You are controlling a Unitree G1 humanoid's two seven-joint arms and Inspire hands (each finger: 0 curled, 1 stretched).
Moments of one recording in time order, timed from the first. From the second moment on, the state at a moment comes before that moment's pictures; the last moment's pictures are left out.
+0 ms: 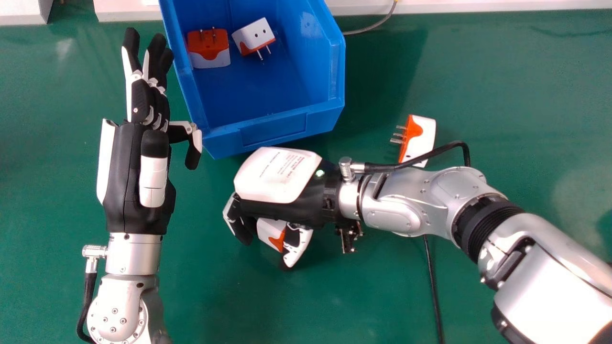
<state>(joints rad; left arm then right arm) -0.31 0.13 0.22 0.88 -0.31 -1.12 -0.45 -1.01 -0.12 0.82 1.25 -0.95 -0.81 -0.17</state>
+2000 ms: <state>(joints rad) -0.31 0.13 0.22 0.88 -0.30 -1.12 -0.44 -1.08 -0.24 0.67 1.17 -0.87 -0.93 -0.13</state>
